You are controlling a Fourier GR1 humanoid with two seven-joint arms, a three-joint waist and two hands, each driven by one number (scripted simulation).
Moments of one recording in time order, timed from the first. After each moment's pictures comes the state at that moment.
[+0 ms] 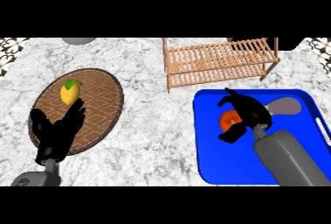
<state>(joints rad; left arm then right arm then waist) -0.06 0.25 -0.02 -1.40 0.22 0.06 0.26 -0.41 -0.34 0.35 -1.24 0.63 0.25 0.40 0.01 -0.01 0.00</state>
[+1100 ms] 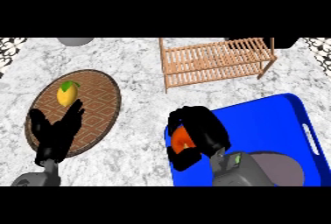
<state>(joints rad) -0.05 0.24 0.01 -1.41 0.20 0.05 0.29 -0.36 -0.05 0.49 -1.64 0.68 0.27 0.51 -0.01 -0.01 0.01</state>
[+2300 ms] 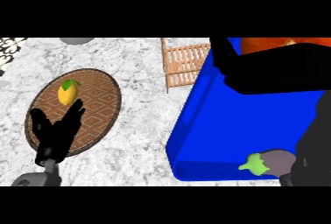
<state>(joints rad) -0.05 0.23 0.01 -1.43 0.19 0.05 0.30 -1.04 -0.11 -0.08 -1.92 0.54 0.49 0.97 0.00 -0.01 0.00</state>
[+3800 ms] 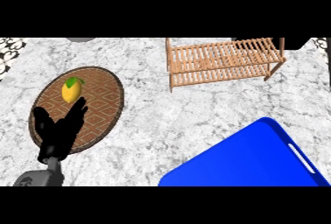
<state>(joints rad) -0.07 0.21 0.02 -1.42 0.17 0.02 0.29 -1.34 -0.38 -0.16 -0.97 0.66 0.31 0.42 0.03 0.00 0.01</state>
